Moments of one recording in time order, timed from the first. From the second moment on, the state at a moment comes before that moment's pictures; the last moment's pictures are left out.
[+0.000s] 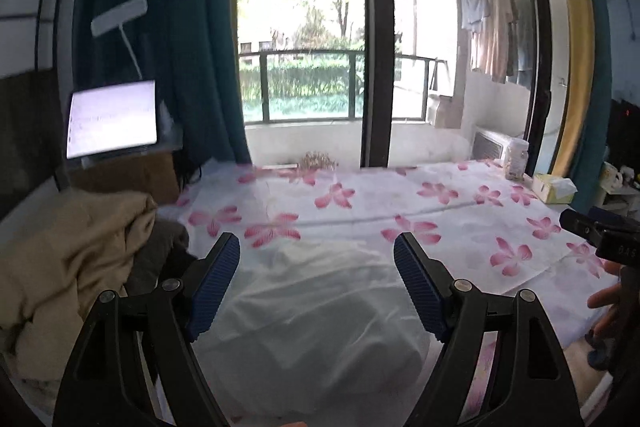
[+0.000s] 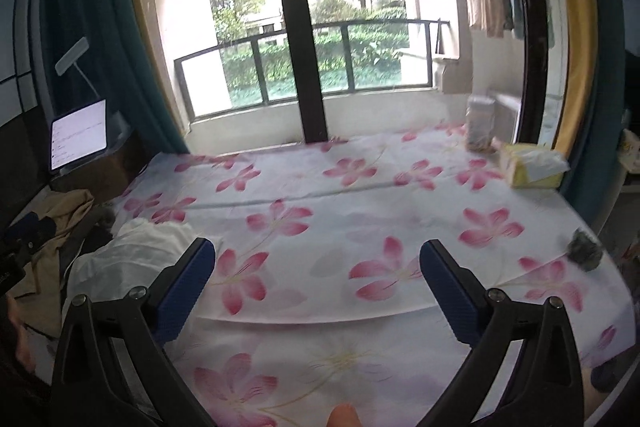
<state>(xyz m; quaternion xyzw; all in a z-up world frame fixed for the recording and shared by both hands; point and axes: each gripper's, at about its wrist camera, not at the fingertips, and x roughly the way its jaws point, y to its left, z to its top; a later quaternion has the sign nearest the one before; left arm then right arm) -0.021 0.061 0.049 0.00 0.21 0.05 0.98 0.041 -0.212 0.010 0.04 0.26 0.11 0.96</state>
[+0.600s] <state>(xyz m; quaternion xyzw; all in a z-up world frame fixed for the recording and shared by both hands) -0.026 0.040 0.106 -0.03 0.11 0.00 0.99 0.014 -0.253 0.087 0.02 0.14 0.07 0.99</state>
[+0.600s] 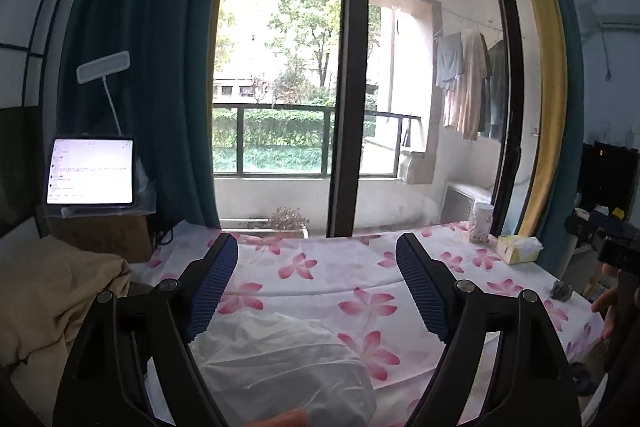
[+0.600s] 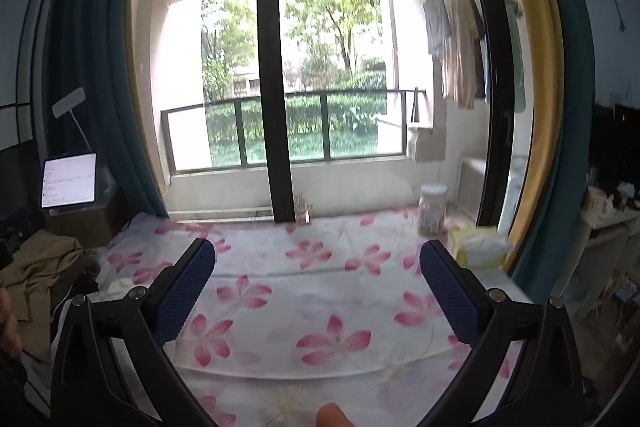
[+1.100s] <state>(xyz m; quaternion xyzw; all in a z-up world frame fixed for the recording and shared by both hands) -0.044 0.047 0.111 -0.04 0.06 -0.01 1.00 -0.014 -0.240 0.115 0.03 0.07 0.09 0.99</state>
